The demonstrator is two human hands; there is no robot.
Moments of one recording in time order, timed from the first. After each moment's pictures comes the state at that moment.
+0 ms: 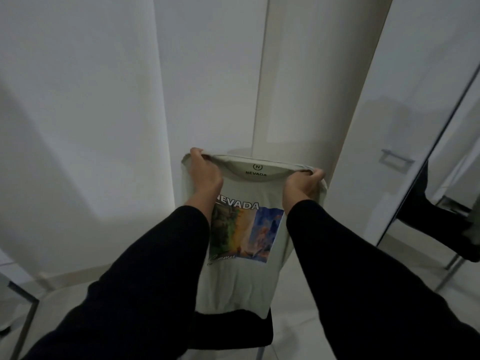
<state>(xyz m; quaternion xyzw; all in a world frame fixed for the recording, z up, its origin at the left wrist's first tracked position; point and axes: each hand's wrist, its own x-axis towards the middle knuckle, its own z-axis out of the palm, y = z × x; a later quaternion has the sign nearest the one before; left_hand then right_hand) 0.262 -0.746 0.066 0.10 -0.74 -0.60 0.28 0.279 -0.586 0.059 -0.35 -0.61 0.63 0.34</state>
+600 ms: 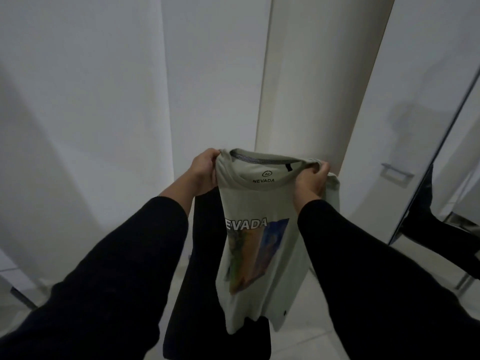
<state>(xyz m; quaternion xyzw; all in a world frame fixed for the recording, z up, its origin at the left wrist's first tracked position) 0.262 -0.766 0.102 -0.05 -0.61 -0.79 -0.05 0.286 -0.556 0.089 -0.24 -0.65 0.63 0.34</state>
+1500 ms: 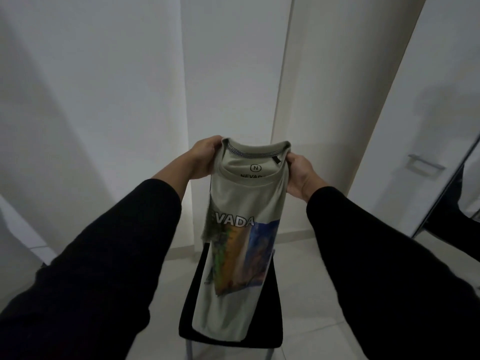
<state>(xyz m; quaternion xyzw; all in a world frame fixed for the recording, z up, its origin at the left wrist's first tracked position) 0.260 -0.806 0.108 -0.08 -0.69 -0.72 -0.06 0.265 -0.596 0.083 -0.04 -0.58 0.81 -0.02</state>
